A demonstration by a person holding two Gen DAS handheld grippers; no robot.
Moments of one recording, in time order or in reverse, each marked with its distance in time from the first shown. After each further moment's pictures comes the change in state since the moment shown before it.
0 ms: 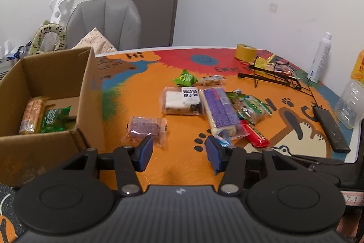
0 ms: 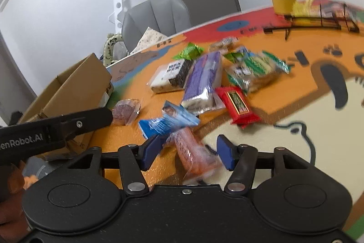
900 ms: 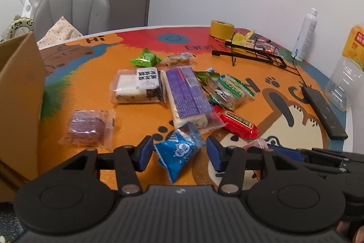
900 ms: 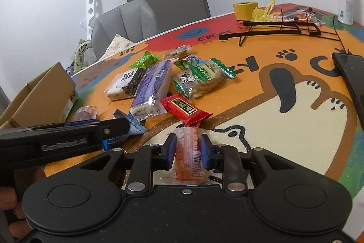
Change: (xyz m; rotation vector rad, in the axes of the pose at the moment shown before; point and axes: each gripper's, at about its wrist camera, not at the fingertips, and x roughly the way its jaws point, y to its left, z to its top) left arm 0.062 -0.039 -0.006 0.073 0.083 -0.116; right arm -0.020 -0.035 -0.004 0.039 -0.041 -0.150
